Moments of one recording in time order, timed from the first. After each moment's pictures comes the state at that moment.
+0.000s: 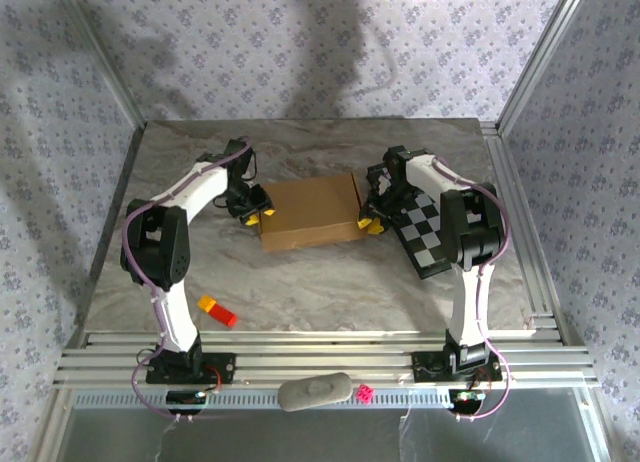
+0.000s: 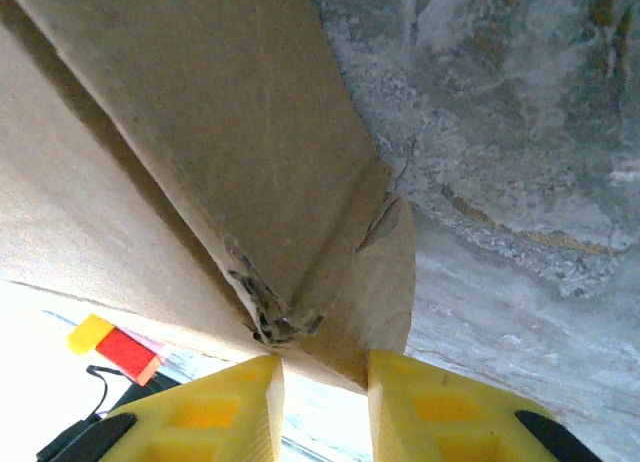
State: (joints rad) left arm -0.28 1.91 1.45 -0.91 0.27 -0.68; right arm 0.26 2.10 1.59 -1.09 -0.61 0.44
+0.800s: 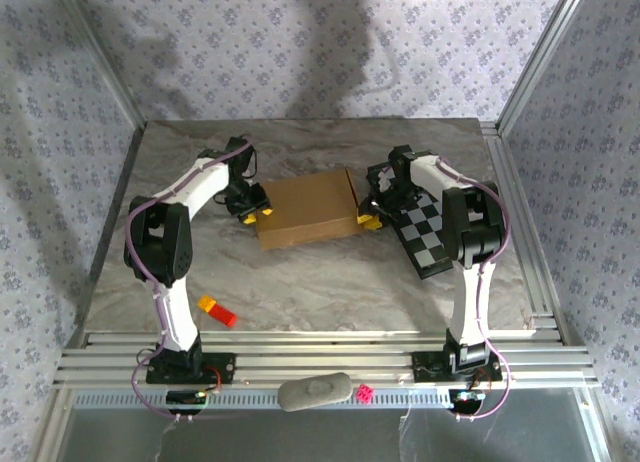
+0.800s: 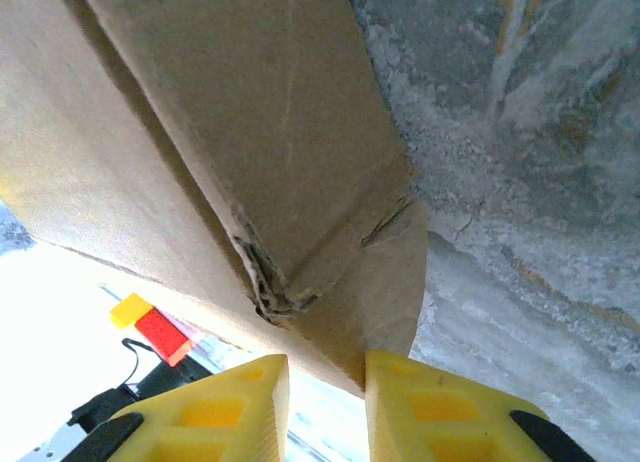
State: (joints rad) left arm -0.28 1.94 1.51 -0.97 0.23 -0.65; right arm 0.23 2.12 1.58 -1.03 -0.73 0.38
